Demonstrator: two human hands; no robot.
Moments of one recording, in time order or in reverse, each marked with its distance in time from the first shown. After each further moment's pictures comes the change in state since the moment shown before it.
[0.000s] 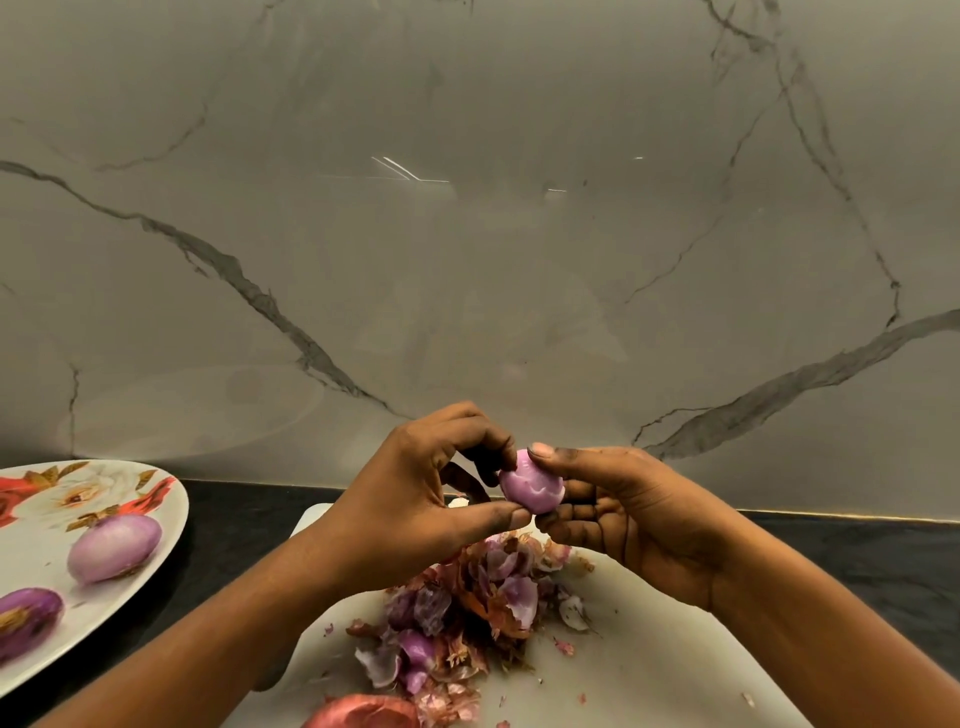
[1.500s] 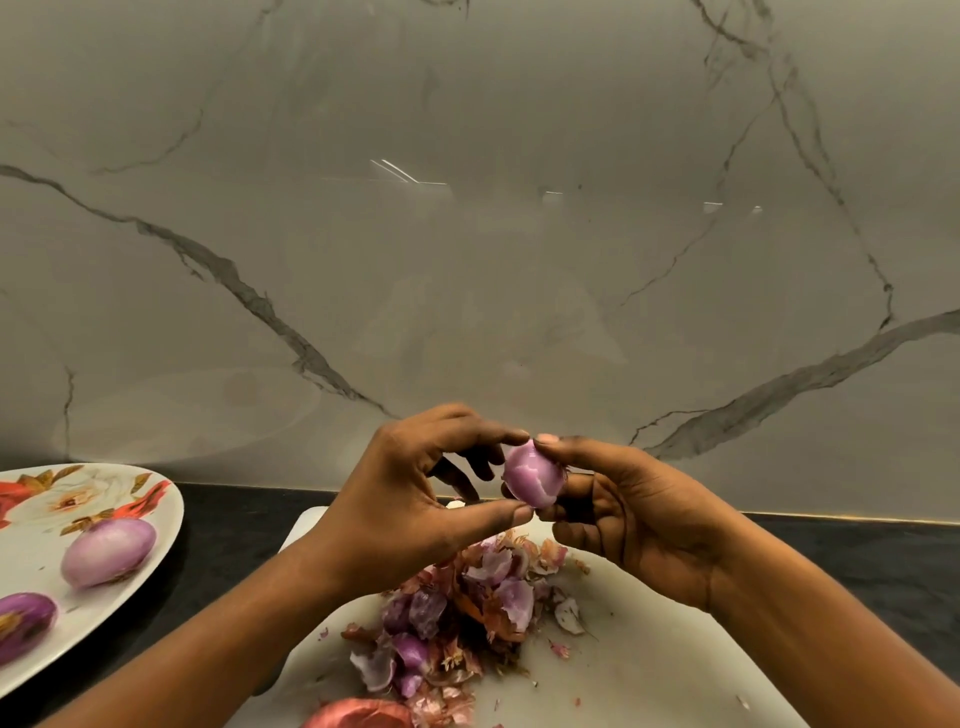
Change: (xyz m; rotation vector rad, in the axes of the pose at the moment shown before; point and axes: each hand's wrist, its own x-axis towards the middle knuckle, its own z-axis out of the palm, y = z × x) left_hand -0.002 0.003 0.002 0.039 0.091 0.083; right_hand -0.003 -0.004 0.001 0.085 0.064 0.039
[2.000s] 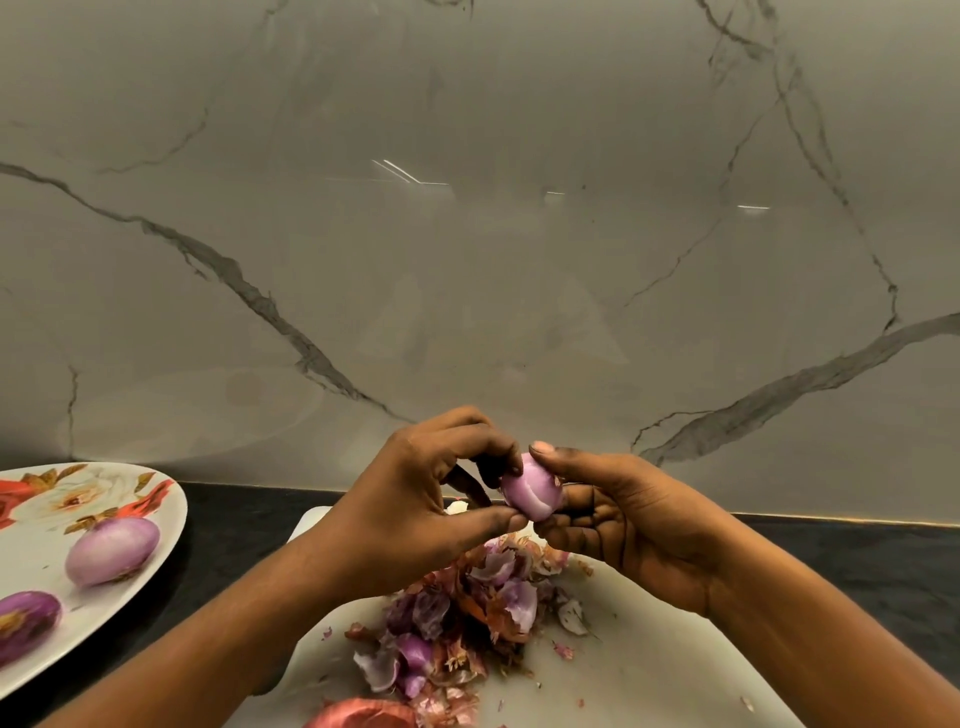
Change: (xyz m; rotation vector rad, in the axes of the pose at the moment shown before) left_hand 0.003 0.001 -0.001 0.014 -0.079 0.019; right_hand 0.002 0.004 0.001 -0.044 -0.035 0.018
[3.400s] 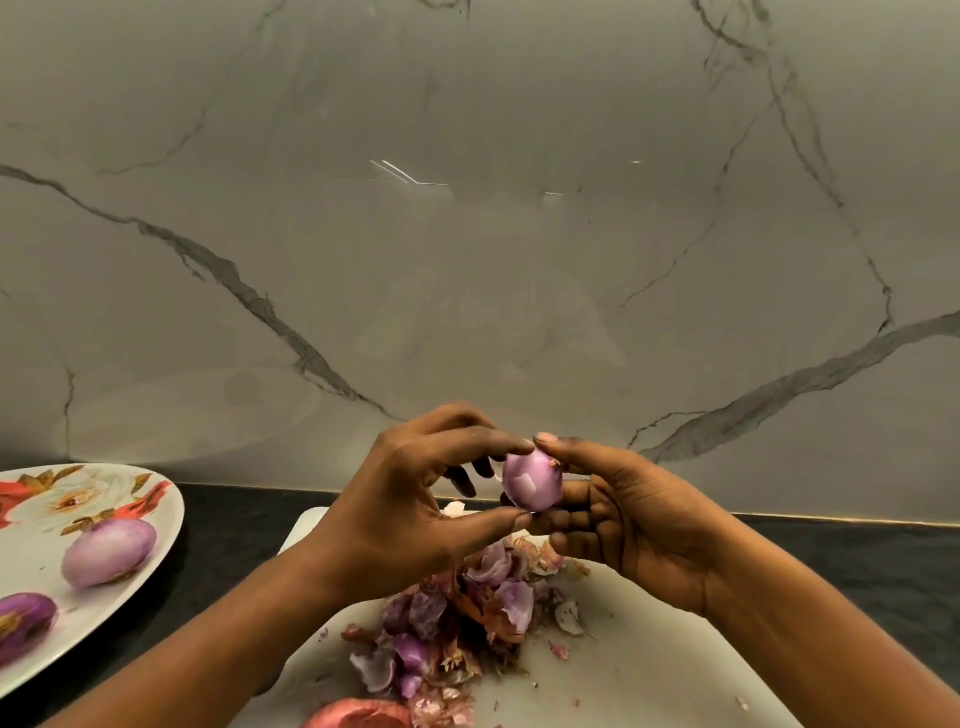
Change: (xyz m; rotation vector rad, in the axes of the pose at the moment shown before) left_hand -0.003 -0.003 0.000 0.114 0.076 0.090; right_hand 0.002 -0.001 -0.002 0.043 0.005 0.000
